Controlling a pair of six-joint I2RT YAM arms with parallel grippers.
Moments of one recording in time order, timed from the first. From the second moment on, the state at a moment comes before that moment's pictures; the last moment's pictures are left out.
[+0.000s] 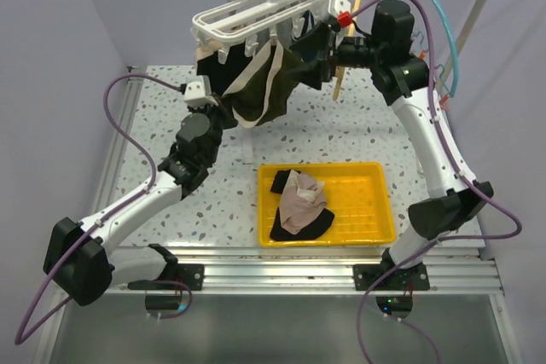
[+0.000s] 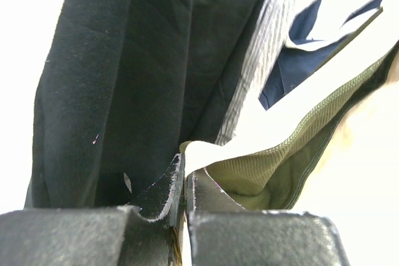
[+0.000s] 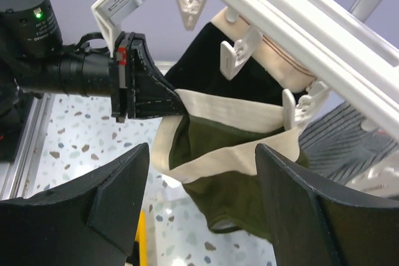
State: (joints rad) left arm -0.60 1.21 0.86 0.39 -0.51 -0.35; right arm 0.34 1.65 1.99 -0.49 -1.02 -0.32
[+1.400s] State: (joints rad) left arm -0.47 1.17 0.85 0.37 -0.37 -0.35; right arm 0.39 1.96 2.21 -0.10 -0.91 0.13
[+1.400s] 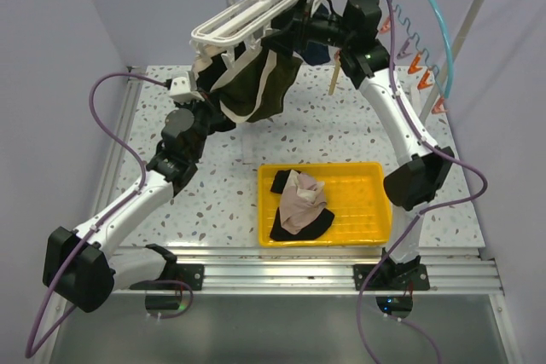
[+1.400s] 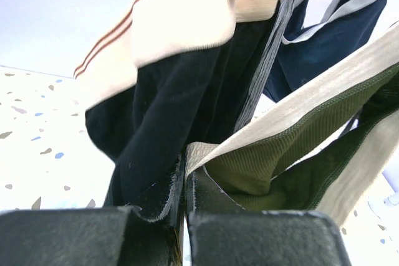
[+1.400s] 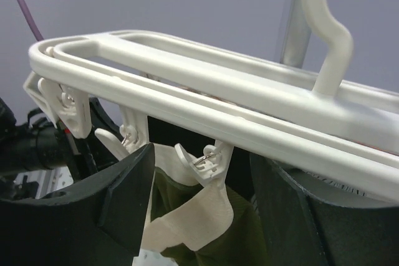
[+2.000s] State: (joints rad) left arm -0.46 1.18 0.85 0.37 -0.34 -0.36; right arm 0.39 1.96 2.12 0.15 -0.92 0.41
